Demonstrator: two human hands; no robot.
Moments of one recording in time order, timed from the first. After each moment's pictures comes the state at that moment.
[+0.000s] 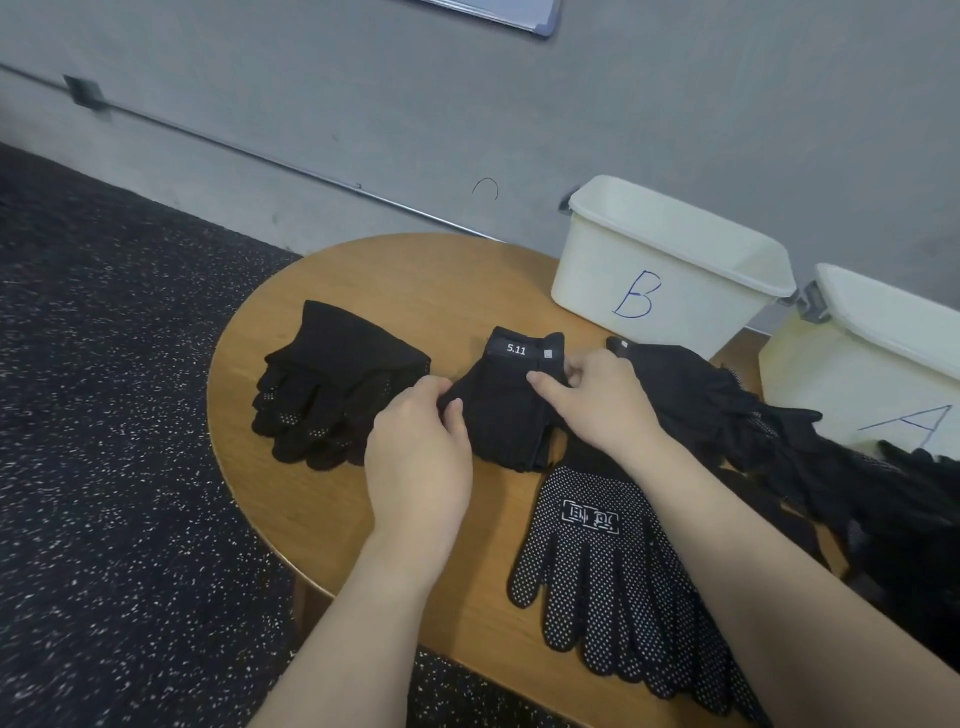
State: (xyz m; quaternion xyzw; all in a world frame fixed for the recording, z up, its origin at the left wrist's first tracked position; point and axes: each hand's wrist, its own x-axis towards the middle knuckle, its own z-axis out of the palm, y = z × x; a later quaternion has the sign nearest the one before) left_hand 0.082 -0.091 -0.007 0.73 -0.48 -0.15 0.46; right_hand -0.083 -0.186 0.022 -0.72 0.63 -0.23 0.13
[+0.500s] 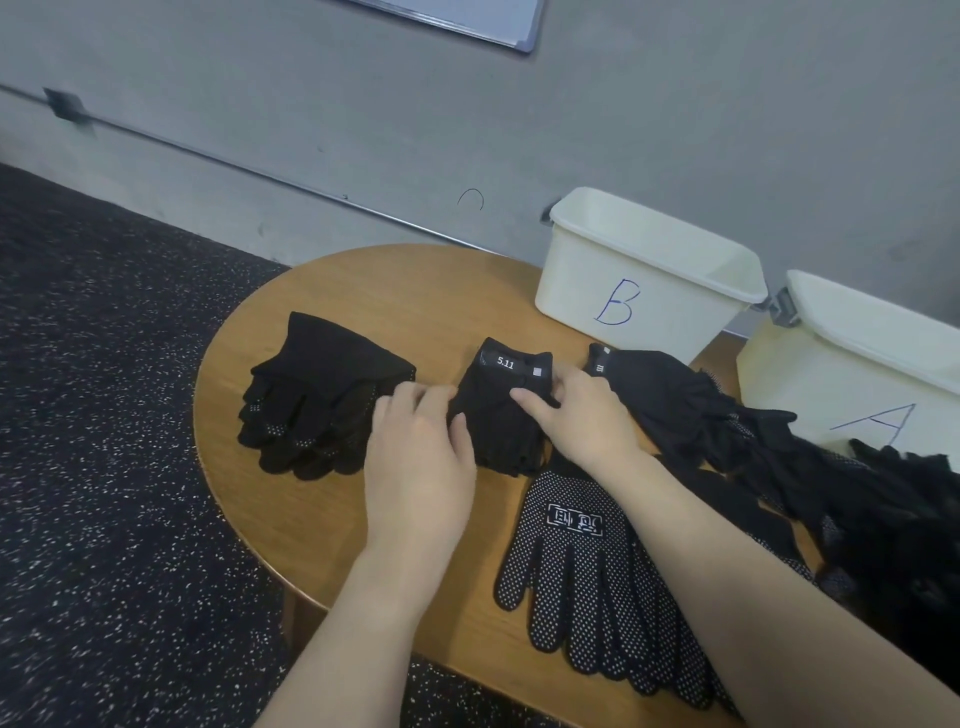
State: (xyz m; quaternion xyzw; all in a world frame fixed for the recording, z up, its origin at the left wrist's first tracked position) left_hand 0.077 -0.085 -0.007 0.69 -0.57 -0.08 0.43; right_hand -0.088 -0.186 0.004 -0.73 0.66 -0.18 0.07
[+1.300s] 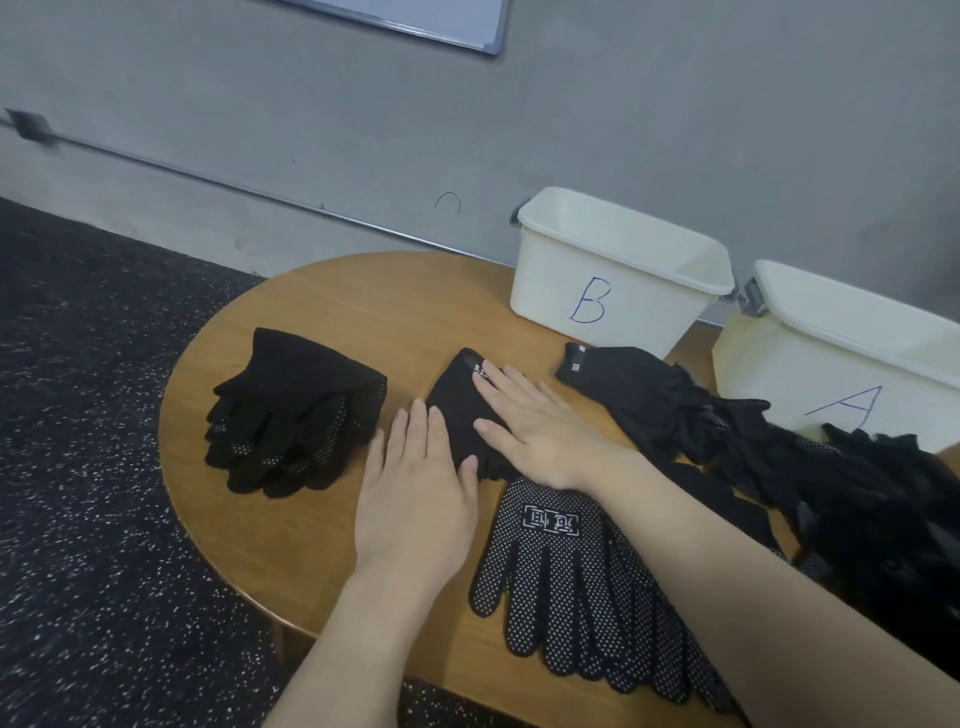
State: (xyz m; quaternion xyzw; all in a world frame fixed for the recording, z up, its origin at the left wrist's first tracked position) left_hand 0.063 -0.085 -0.028 0.71 -0.67 -0.09 0.18; right_hand -0.099 -0.186 -0.002 -0.87 0.48 0.03 0.09
